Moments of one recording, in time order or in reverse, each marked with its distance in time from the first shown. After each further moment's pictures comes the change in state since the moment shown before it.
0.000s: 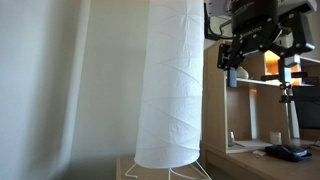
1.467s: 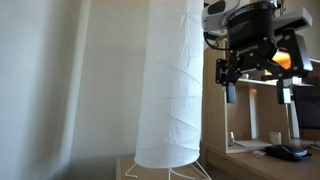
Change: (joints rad) arm 0.012 0.069 -0.009 0.018 -0.032 -0.002 0.023
